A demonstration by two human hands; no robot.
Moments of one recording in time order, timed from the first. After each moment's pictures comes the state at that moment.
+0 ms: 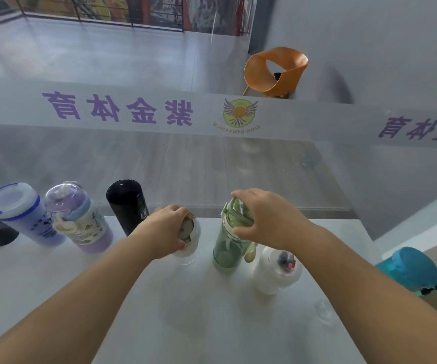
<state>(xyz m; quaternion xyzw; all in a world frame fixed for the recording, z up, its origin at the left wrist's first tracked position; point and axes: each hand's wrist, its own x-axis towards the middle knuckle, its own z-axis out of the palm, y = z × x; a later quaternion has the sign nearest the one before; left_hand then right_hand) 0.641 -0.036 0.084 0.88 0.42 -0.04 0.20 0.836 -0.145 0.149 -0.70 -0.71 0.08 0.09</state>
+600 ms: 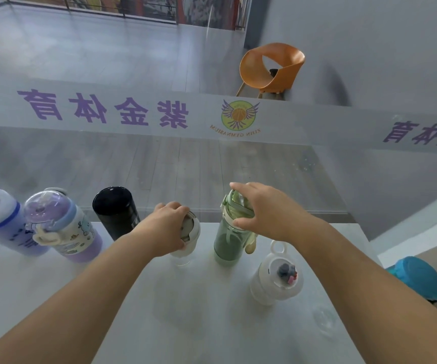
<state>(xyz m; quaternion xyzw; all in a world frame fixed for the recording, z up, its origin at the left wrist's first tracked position) 0.661 -0.011 0.078 0.89 0.41 -0.06 0.20 0.860 -0.111 0.142 -0.71 -0.69 0.11 0.09</state>
